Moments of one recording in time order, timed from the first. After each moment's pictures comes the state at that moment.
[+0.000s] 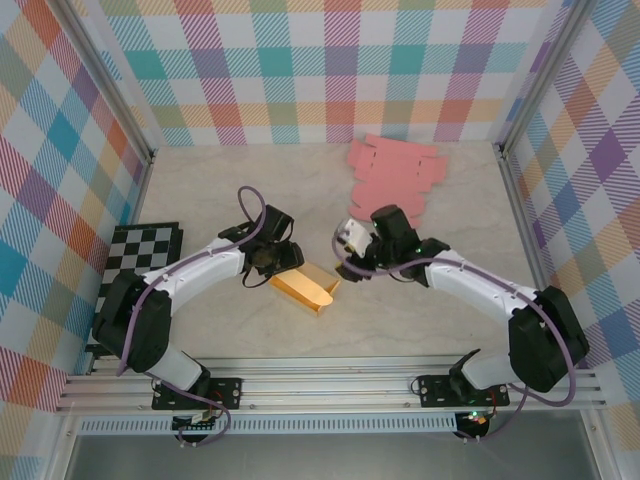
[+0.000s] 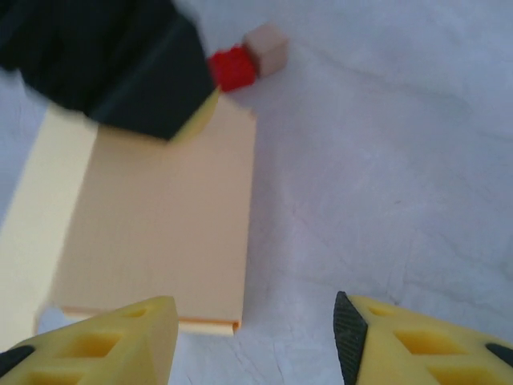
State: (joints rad) left arm -0.57 1.53 1.02 -0.58 0.03 -0.81; right arm 0.64 1.39 0.96 -0.33 -0.33 -0.20
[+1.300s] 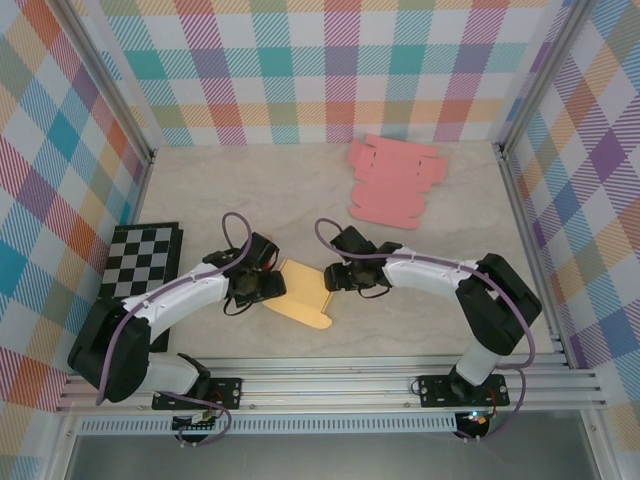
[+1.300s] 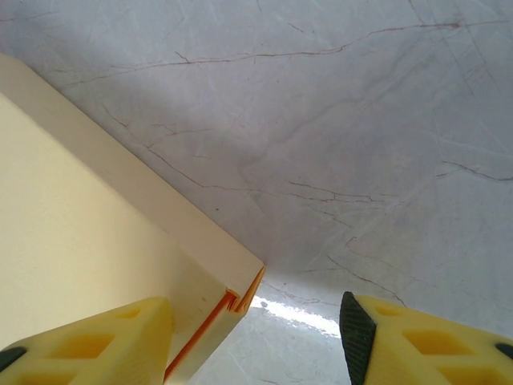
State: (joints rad) left arm -0.58 1.35 0.77 -0.68 -0.04 -0.81; right arm 0.81 1.67 1.00 -0.44 -0.01 0.61
